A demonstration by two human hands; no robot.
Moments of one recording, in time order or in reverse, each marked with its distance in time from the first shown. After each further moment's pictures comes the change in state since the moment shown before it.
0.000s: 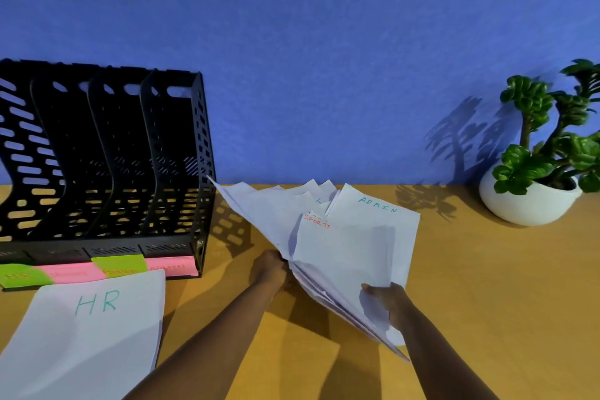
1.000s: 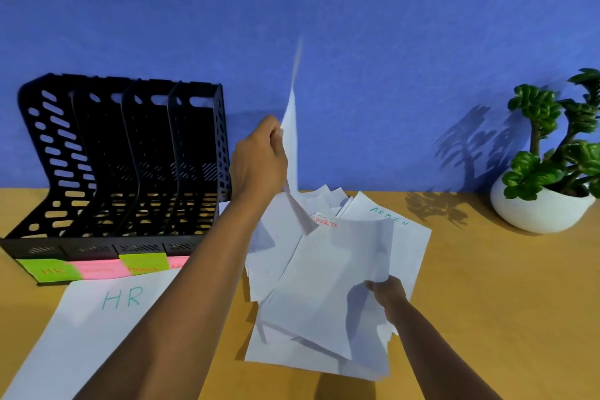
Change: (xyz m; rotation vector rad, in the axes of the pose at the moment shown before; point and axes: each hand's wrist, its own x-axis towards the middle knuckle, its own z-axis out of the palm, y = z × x) left_hand -0.081 0.136 -0.108 0.148 0.544 0.897; right_hand -0.015 -0.015 0.028 -0.267 0.110 -0.106
